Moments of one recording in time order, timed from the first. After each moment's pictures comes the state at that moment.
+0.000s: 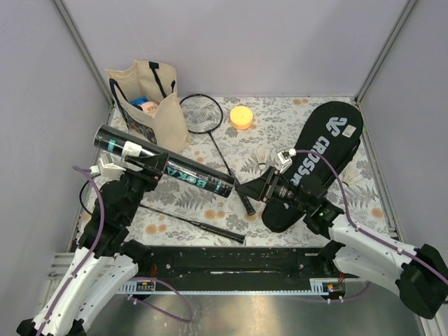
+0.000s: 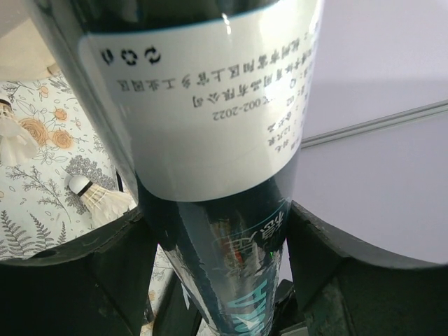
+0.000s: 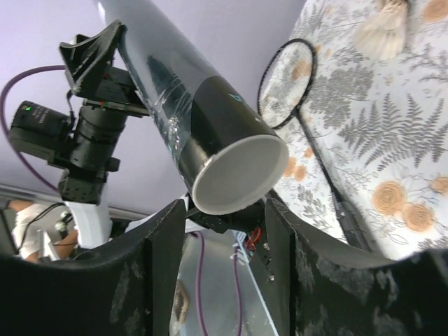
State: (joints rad) left arm -0.46 0.43 0.66 -0.30 -0.27 -1.13; right arm 0.73 0.87 0.44 0.43 -0.34 1.07
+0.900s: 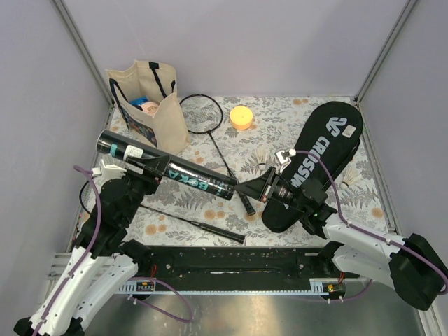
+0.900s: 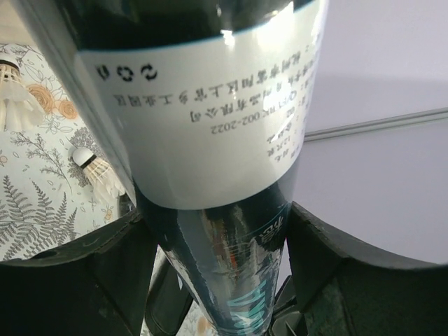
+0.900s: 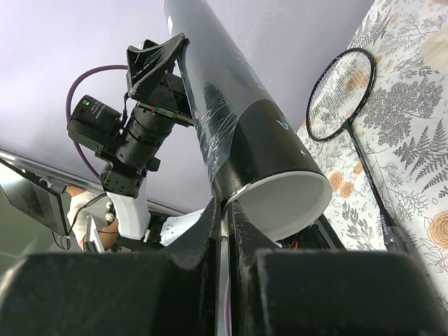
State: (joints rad) left arm -0.48 0.45 0.70 -0.41 -0.28 -1.22; right arm 0.73 1.01 0.37 0.83 -0.41 1.22
